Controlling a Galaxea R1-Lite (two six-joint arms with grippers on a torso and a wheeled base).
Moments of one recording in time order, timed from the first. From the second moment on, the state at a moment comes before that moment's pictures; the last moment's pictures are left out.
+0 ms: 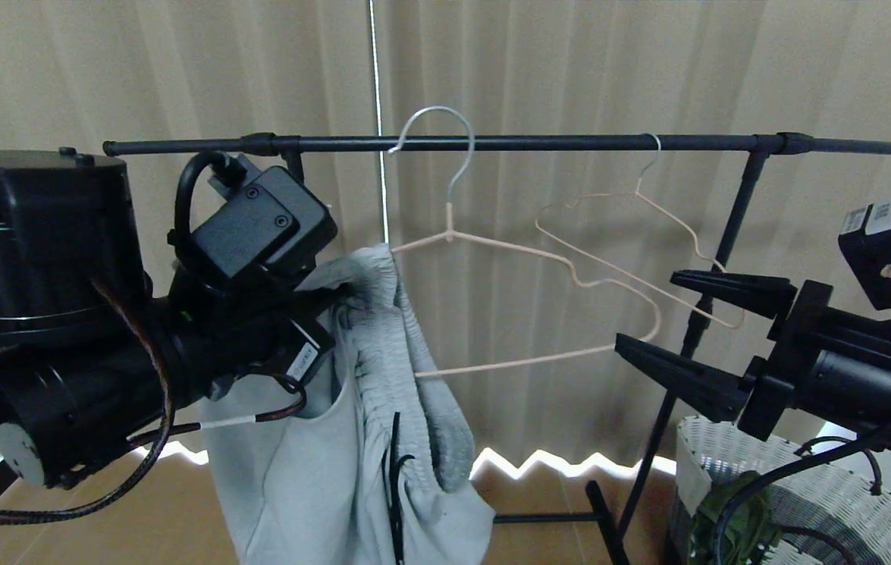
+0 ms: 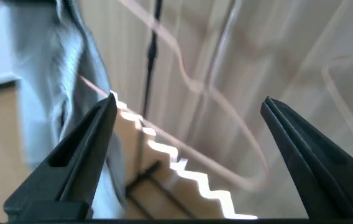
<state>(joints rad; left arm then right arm) -0.66 1.45 -0.85 -0.38 0.28 0.53 0.48 1.33 -0.55 -0.69 0.23 -0.14</state>
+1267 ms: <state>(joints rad) -0.71 1.45 -0.84 -0.59 0.18 0.32 0.61 1.61 -0.53 -0.86 0.21 -0.08</state>
